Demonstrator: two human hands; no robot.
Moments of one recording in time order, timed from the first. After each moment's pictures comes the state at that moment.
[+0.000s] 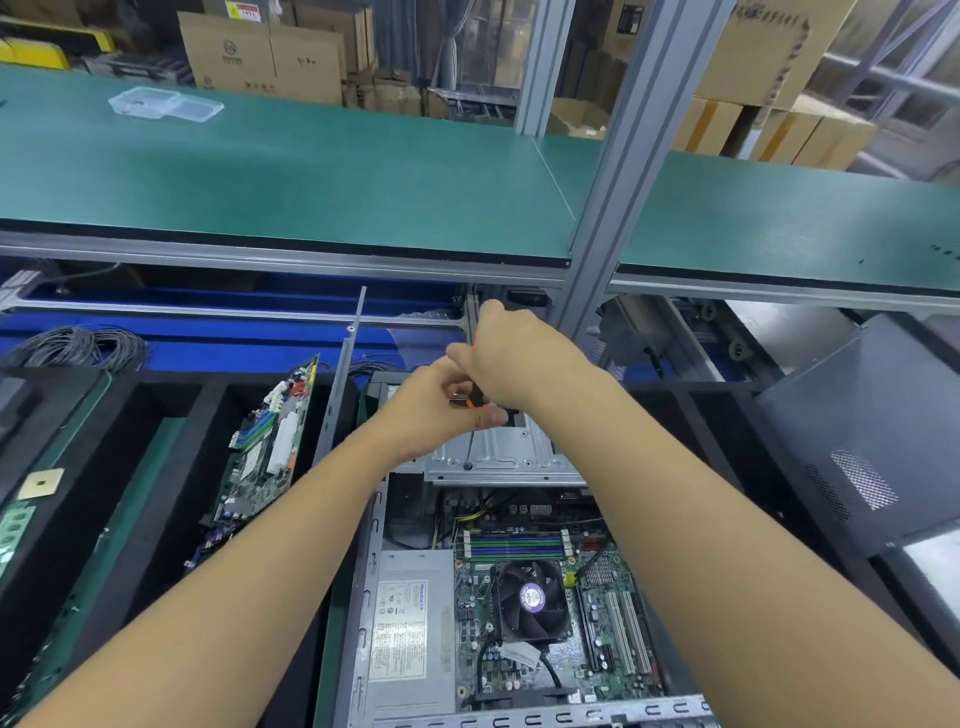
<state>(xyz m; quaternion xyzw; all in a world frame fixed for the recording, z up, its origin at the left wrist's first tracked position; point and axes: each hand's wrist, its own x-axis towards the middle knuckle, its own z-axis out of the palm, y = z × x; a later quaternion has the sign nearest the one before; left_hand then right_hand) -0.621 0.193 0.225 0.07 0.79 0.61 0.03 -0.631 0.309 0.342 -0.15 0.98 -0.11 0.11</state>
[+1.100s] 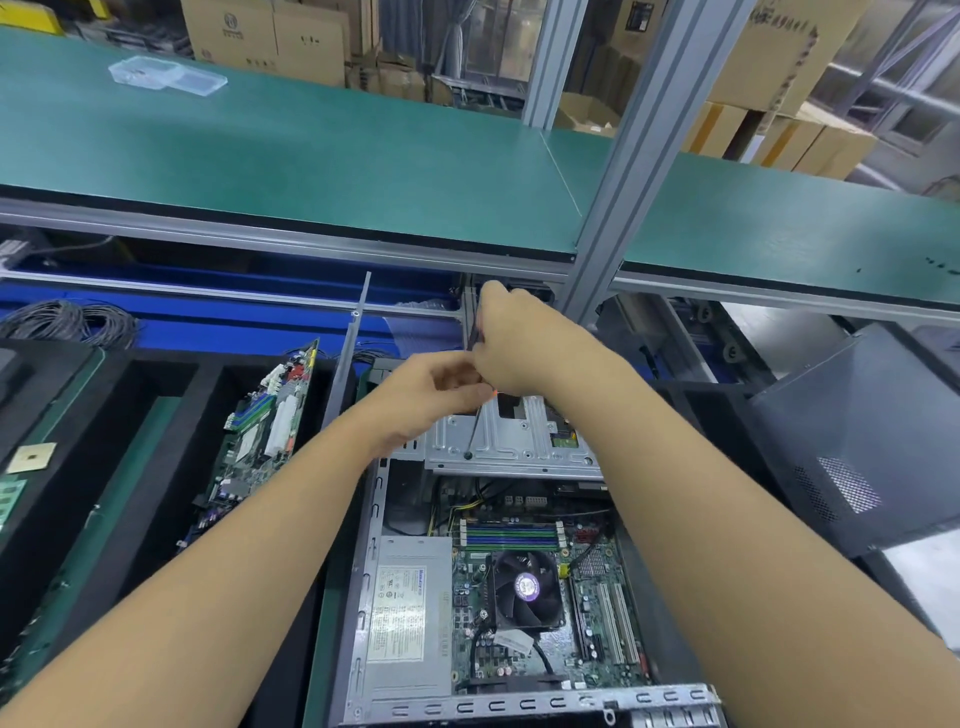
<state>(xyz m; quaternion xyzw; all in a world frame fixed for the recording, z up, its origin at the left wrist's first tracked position) -0.617 0.178 0.223 0.10 0.73 0.67 0.07 -0.630 0.303 0.349 -0.20 0.97 -0.07 0.11</state>
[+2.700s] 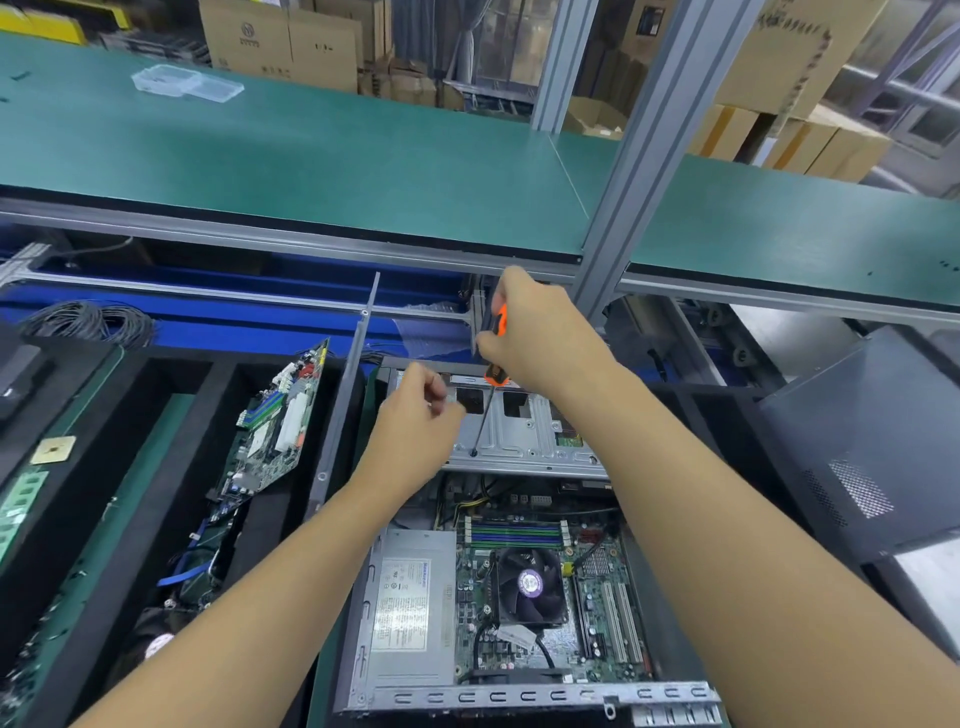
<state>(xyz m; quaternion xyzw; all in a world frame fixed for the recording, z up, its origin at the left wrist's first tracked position) -0.572 0.201 0.213 -0.12 0.81 0.57 -0.08 -0.631 0.318 0.336 -0.22 0.96 -0.19 -0.01</state>
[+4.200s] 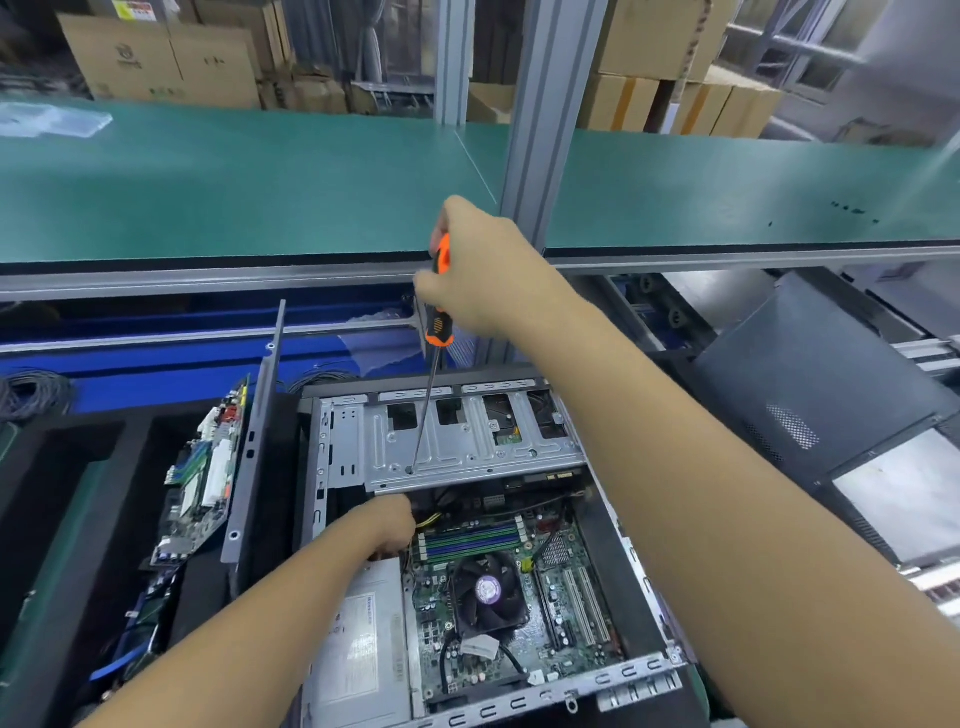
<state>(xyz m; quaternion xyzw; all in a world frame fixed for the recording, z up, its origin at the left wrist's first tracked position) -0.609 0.235 0.123 -0.08 0.92 0.16 0.35 -0.652 0.352 0.393 -0.20 0.94 -0.25 -0.03</state>
